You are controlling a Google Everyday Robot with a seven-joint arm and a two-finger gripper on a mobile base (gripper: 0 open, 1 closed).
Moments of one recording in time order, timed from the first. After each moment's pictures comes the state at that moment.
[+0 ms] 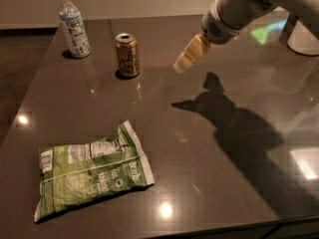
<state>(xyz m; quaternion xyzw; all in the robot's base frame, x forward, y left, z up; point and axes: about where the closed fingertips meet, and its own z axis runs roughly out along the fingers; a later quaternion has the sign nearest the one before) 0.649 -0.108 0.943 -0.43 0.85 0.02 0.32</state>
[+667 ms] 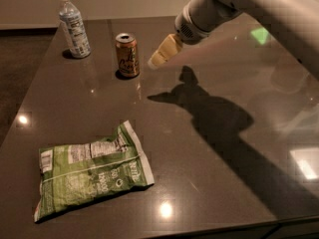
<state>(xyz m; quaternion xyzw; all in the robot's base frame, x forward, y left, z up) 0.680 -0.041 0.930 -0.44 0.83 0.08 0.34</state>
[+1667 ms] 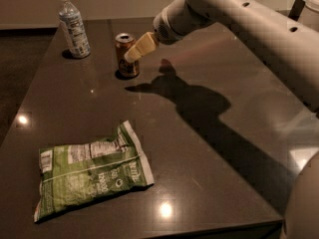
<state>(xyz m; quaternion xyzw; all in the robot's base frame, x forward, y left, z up) 0.720 0.028 0.921 -0.42 0.80 0.15 0.39</state>
